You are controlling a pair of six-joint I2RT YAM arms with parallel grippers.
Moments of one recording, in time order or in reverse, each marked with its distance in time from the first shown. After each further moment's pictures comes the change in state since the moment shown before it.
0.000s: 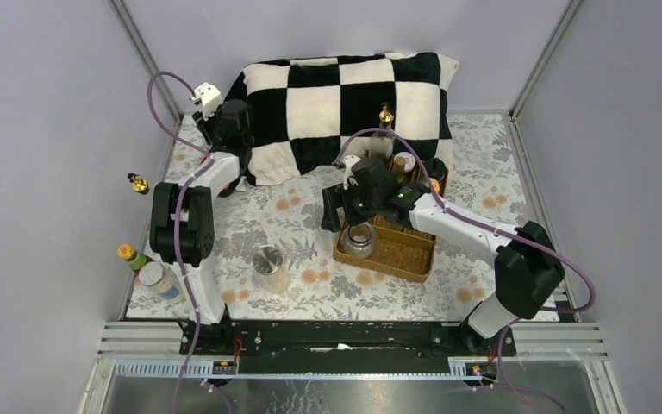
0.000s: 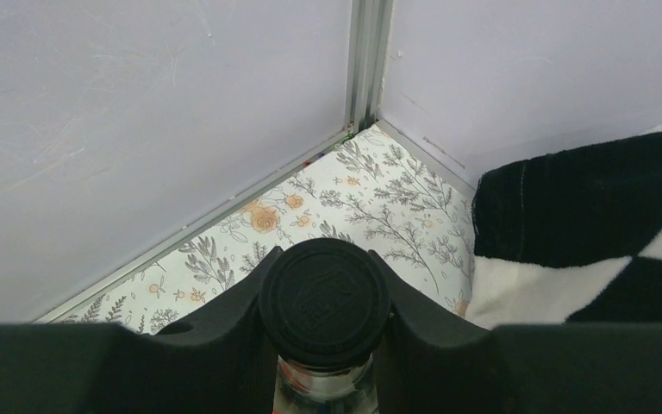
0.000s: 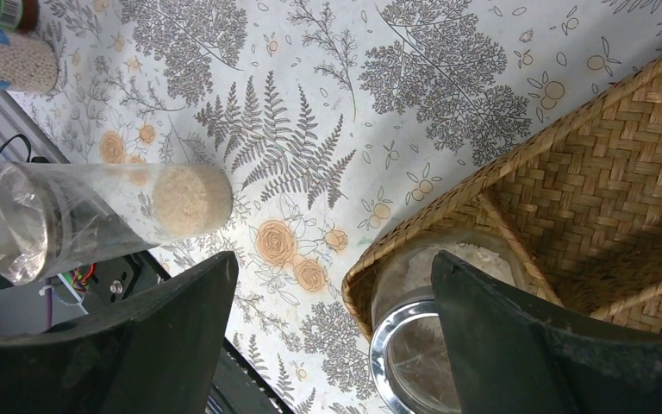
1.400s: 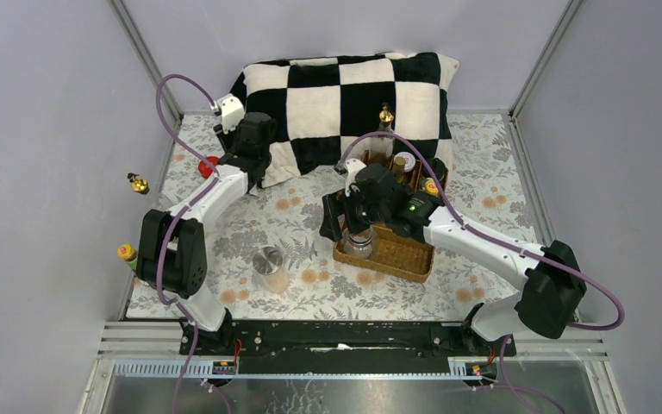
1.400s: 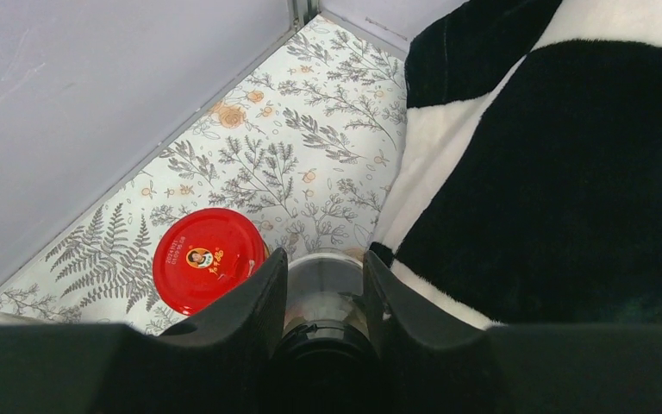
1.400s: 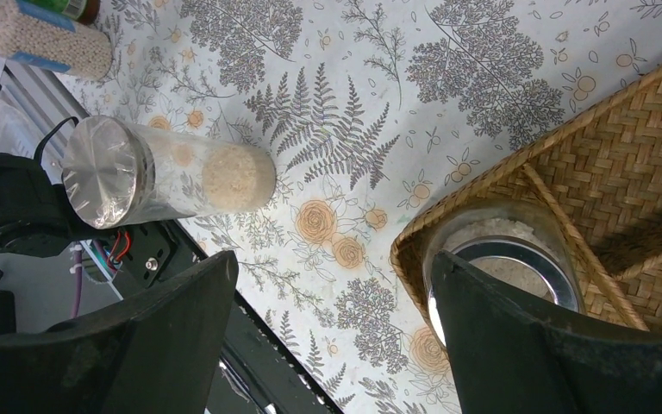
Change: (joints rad) left arm -0.178 -0.237 -0.108 -0.386 0.071 -0.159; right arm 0.080 -0.154 -0.042 -0.022 0.048 0.031
